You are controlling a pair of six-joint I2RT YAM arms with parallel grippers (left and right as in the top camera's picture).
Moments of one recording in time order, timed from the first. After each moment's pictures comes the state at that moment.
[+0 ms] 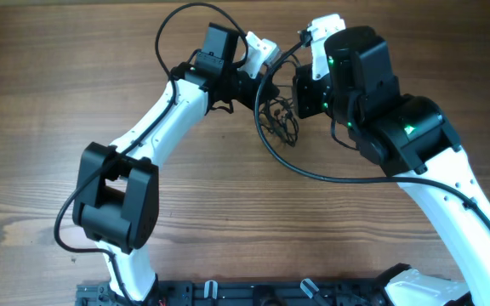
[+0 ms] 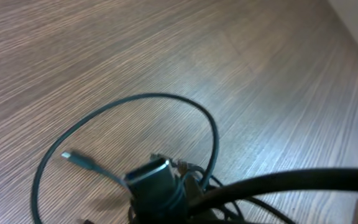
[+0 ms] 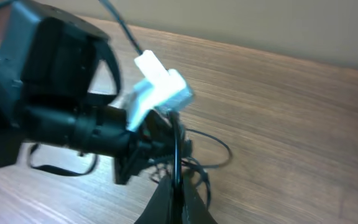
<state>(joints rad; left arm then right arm) -0.40 1.97 1.50 -0.46 0.61 0.05 0.53 1.41 1.56 -0.83 0.09 0.18</state>
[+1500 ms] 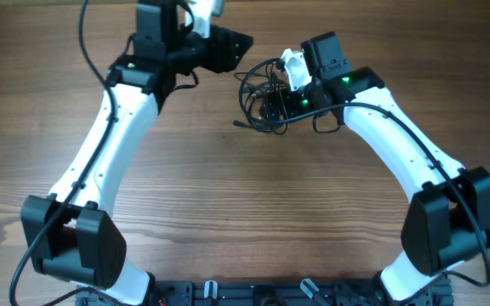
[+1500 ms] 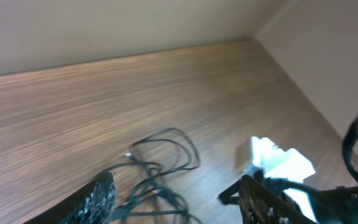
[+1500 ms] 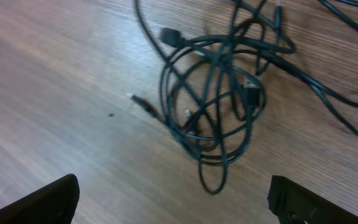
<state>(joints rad) -0.23 1.73 1.50 -0.34 0.57 -0.13 0.37 1.81 1.41 -0.69 -0.29 0.06</state>
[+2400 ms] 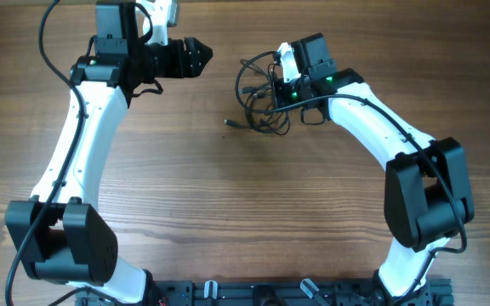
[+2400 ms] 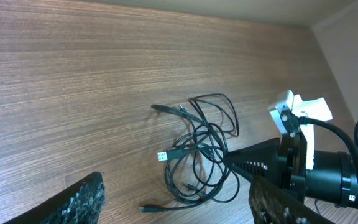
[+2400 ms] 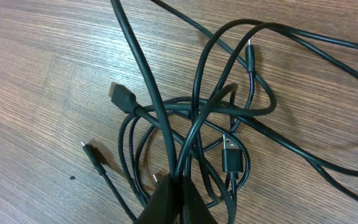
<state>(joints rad) -0.08 1.73 1.50 -0.58 0.55 -0.13 0.37 1.95 1.41 -0.46 -0.23 0.15</state>
